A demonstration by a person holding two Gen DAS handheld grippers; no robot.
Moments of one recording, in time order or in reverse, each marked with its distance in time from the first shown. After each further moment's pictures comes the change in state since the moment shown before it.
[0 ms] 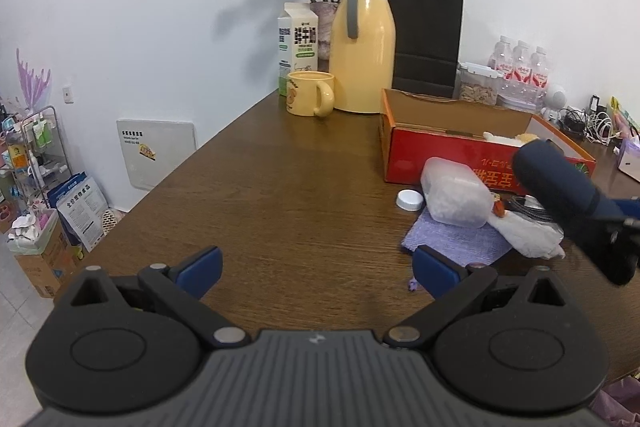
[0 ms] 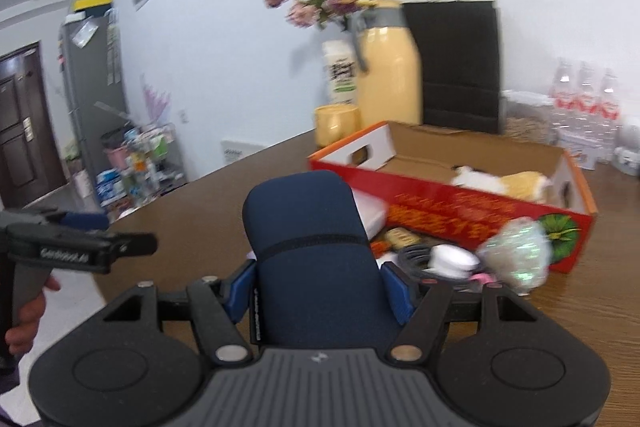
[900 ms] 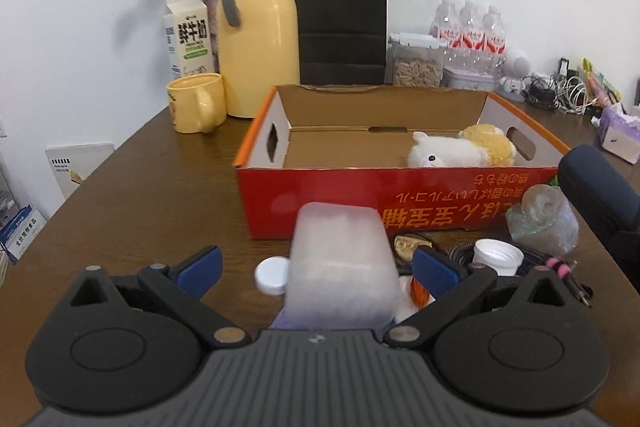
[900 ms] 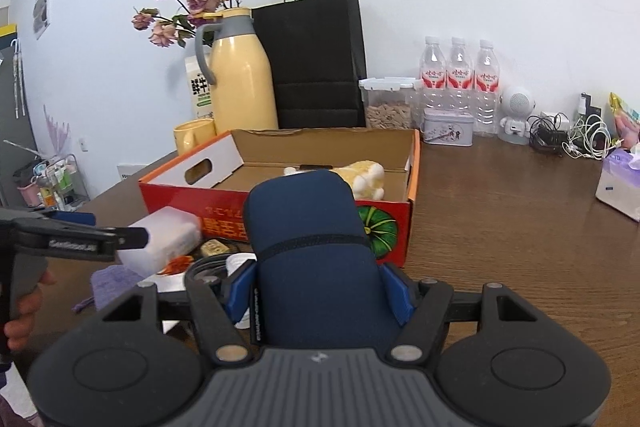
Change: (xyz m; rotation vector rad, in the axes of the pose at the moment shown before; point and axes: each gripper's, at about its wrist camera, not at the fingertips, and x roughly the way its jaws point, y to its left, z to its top) left arm 0.120 -0.123 0.052 0.125 0.061 -0.097; right arm -0.004 -0.115 -0.002 0.126 0.001 -0.241
